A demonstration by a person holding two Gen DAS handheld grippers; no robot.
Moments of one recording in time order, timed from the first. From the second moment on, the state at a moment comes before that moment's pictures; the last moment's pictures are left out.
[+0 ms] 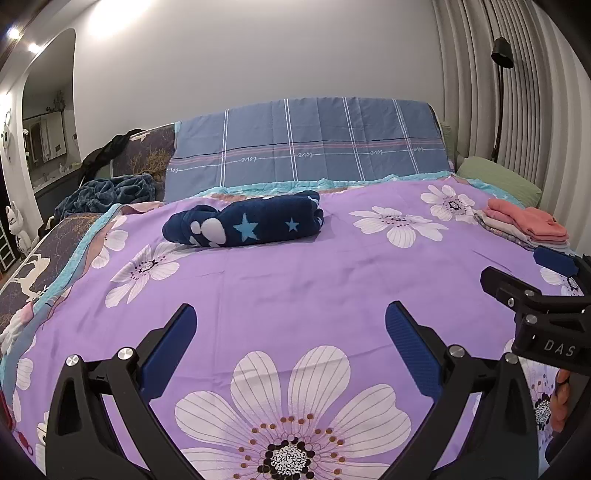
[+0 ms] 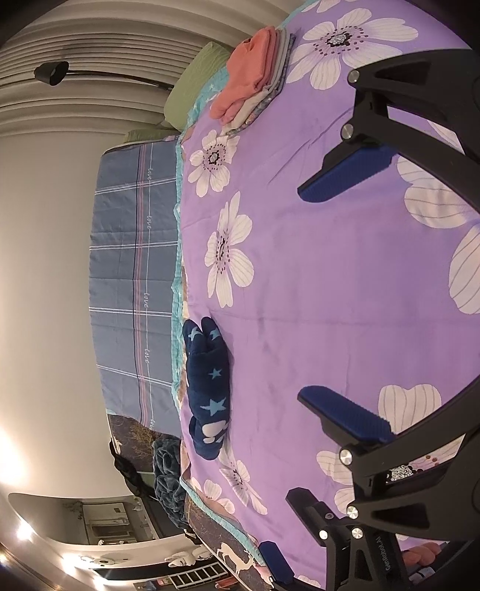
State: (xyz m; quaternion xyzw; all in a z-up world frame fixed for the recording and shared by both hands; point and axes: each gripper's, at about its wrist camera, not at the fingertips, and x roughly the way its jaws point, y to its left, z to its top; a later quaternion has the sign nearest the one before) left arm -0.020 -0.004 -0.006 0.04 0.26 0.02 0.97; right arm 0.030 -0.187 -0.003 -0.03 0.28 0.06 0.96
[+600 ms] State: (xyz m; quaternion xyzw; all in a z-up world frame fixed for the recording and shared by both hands) left arm -0.017 -0.005 -0.008 0.04 0.27 0.03 0.96; right arm 0.035 -0.184 -0.006 -0.03 0.29 0.06 0.96
